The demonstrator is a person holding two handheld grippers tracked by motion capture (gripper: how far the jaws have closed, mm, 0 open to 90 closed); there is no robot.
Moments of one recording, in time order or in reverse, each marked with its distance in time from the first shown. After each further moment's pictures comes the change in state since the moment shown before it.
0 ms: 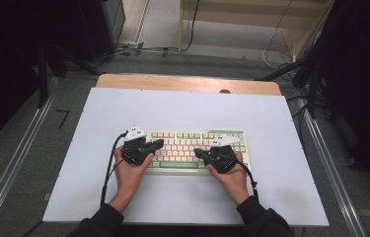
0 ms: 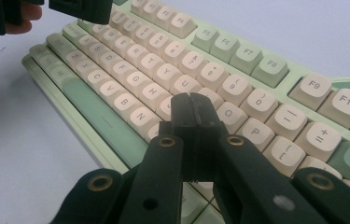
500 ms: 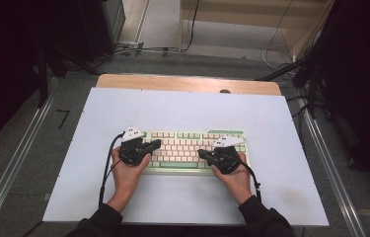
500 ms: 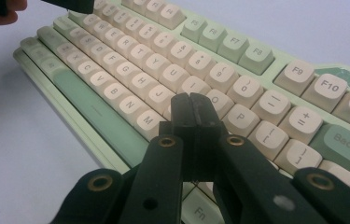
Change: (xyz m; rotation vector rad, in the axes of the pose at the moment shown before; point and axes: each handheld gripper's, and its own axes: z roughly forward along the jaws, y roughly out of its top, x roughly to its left) left arm 0.003 -0.002 -0.004 -0.001 0.009 -0.006; right arm -0.006 -0.006 -0.006 0.011 -0.016 0.008
